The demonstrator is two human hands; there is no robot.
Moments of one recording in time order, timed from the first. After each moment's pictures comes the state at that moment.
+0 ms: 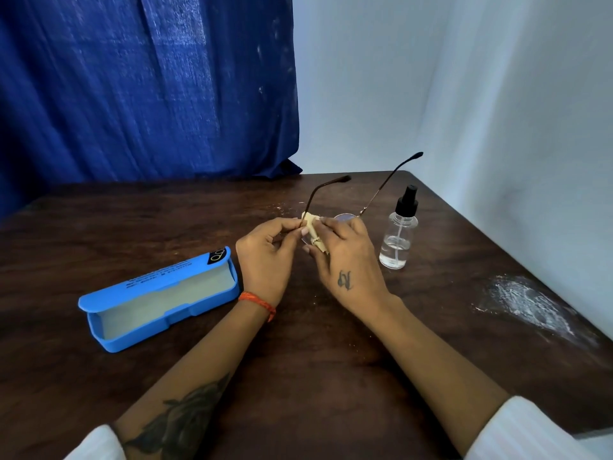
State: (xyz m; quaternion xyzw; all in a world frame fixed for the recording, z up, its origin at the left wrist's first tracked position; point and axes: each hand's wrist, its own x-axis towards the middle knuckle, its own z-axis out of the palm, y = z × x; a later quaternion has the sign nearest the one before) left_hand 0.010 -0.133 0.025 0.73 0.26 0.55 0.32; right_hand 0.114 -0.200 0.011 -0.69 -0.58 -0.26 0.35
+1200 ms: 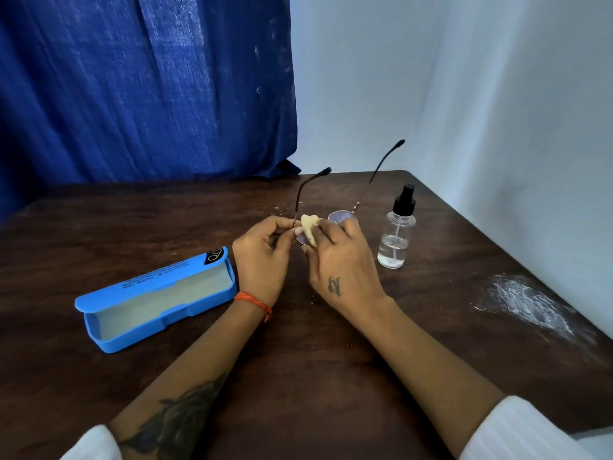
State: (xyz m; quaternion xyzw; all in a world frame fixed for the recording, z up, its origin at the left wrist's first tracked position) left_hand 0.009 -0.129 0.019 0.74 0.26 0.55 0.29; right_hand 0.104 -0.202 0.015 -0.66 -0.58 -0.38 0.29
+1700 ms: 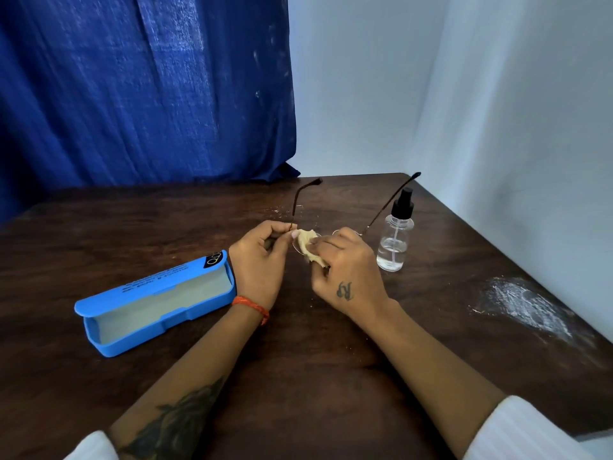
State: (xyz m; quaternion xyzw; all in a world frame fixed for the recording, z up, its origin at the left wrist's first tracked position) left_hand 0.007 -0.130 0.021 0.72 0.27 0.55 0.33; right_hand 0.111 -0.208 0.011 -0.66 -0.61 -0.26 0.37
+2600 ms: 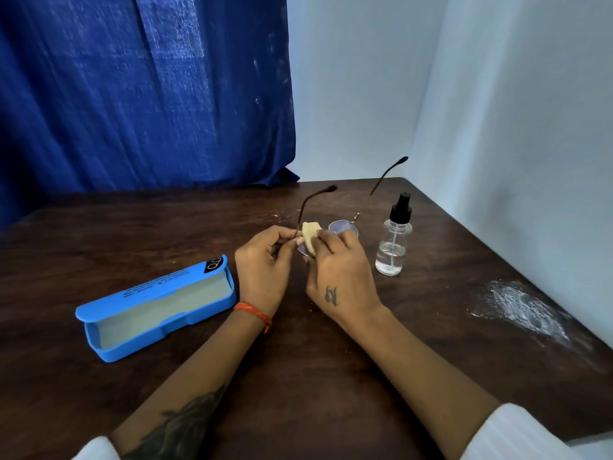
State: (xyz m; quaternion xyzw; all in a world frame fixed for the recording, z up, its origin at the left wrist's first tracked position) left_hand 0.008 -0.131 0.018 0.76 0.23 0.55 0.26; right_hand 0.099 -0.206 0.014 -0.69 -0.57 -0.34 0.29
